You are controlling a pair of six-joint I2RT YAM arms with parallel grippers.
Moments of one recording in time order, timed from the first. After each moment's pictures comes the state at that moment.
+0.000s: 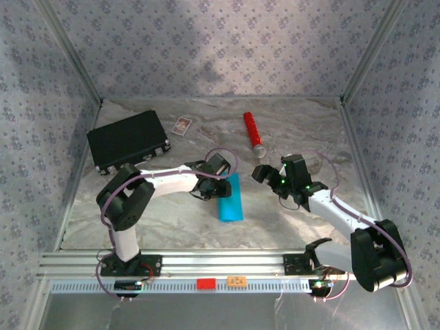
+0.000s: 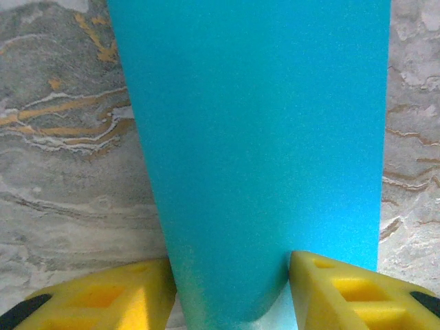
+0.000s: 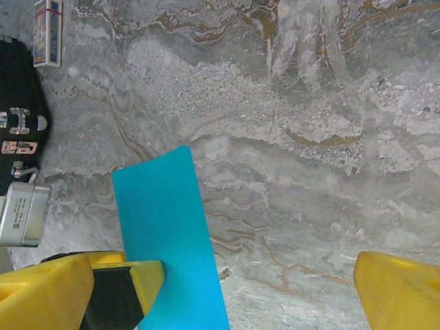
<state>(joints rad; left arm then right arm) -0.85 1.83 1.09 -0.42 0.08 -0.83 0.35 1.17 0.54 -0.13 -0.28 0.84</state>
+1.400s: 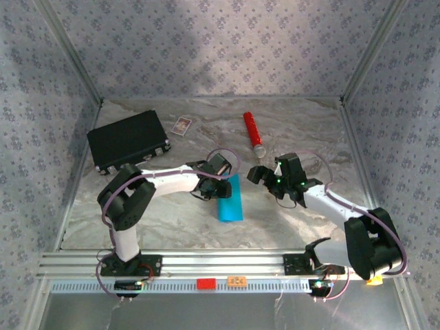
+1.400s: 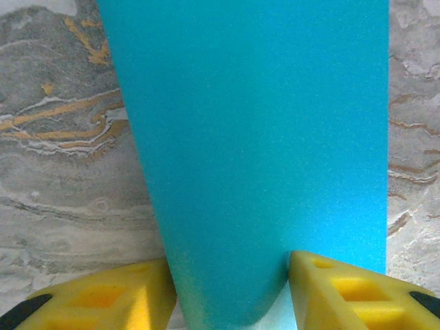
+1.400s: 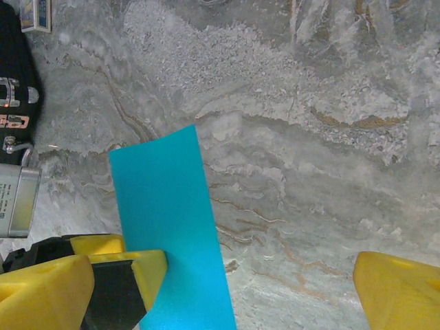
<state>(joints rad) -0.85 1.84 1.10 -0.44 0.07 -0.79 0.38 1.27 0.57 -0.12 -0.33 0.82</state>
